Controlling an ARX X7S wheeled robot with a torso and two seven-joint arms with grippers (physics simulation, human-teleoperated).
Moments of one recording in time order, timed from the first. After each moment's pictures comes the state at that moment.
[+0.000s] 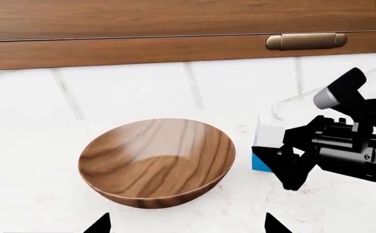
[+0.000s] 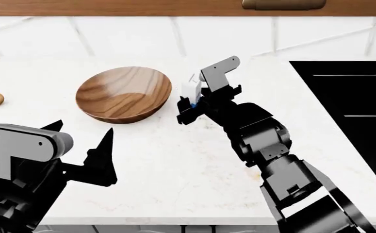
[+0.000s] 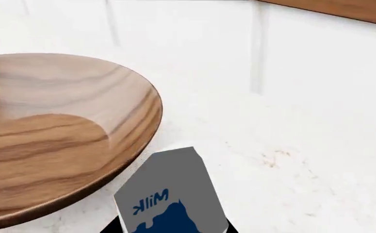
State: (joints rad) left arm -0.35 -0.66 -0.23 0.87 -1.32 -1.08 -0.59; right arm 1.20 0.05 -0.71 0.96 0.49 0.31 -0.18
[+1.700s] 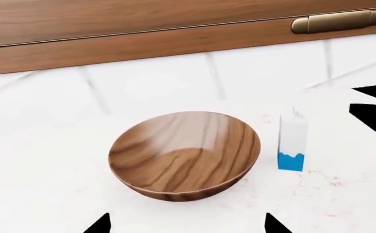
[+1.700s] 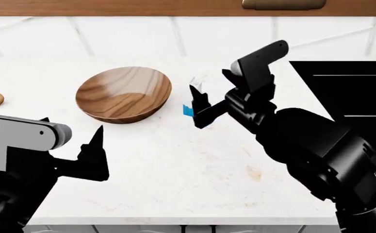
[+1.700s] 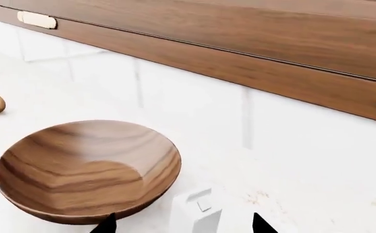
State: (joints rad) left arm -0.47 -0.77 -0.16 0.84 -1.54 -1.12 -0.85; right arm 1.02 0.49 -0.66 -0.07 0.85 0.63 0.11
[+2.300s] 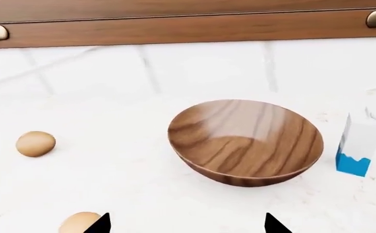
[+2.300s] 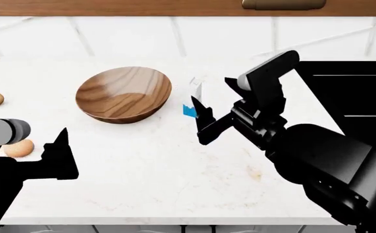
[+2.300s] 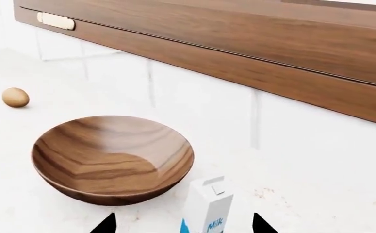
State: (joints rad) left arm -0.36 -0.86 -0.32 0.82 -1.69 -1.07 -1.02; right arm 0.94 0.58 -0.63 -0.28 0.92 0.67 0.17
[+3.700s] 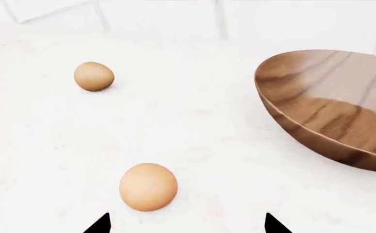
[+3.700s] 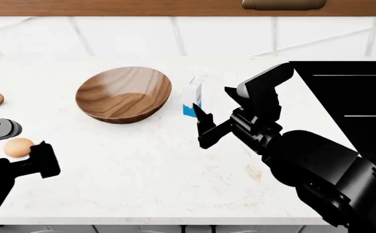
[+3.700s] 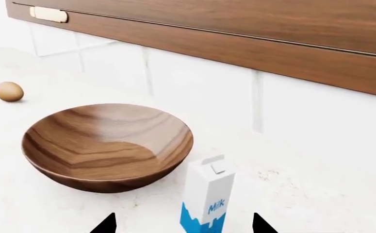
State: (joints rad) left arm -0.27 -0.81 -0.28 0.53 -1.35 -1.04 -0.84; right arm 0.89 0.56 -0.65 -0.19 0.89 0.59 0.13
